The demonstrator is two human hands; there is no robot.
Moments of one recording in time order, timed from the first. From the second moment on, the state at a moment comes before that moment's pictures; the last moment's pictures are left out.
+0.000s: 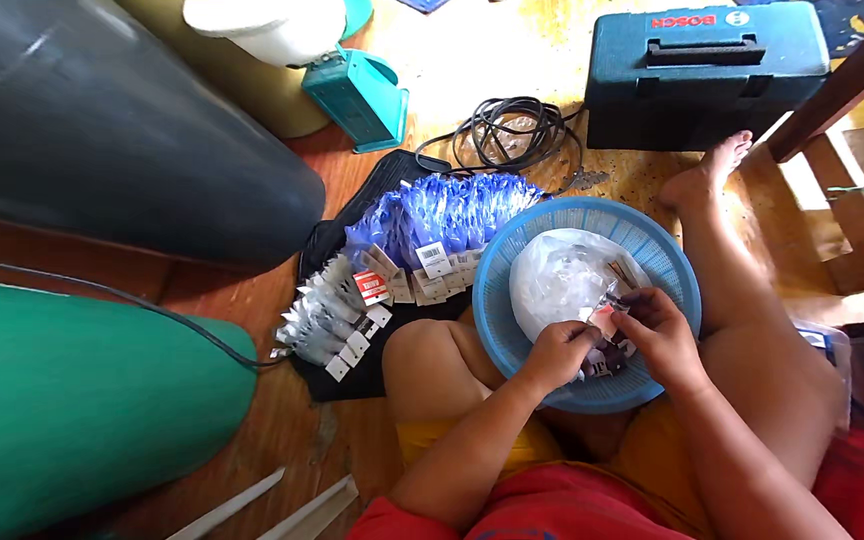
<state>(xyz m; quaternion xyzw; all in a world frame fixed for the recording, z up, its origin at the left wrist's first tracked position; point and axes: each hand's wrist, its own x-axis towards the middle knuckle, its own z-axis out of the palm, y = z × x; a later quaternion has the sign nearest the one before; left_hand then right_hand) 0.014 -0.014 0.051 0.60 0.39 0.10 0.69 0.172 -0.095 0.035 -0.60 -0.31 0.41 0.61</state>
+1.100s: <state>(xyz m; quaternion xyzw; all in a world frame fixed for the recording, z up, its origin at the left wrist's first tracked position) 0.012 -0.010 0.050 0.62 0.36 0.09 0.69 0.164 -0.095 0.037 -0.64 -0.32 0.35 0.61</state>
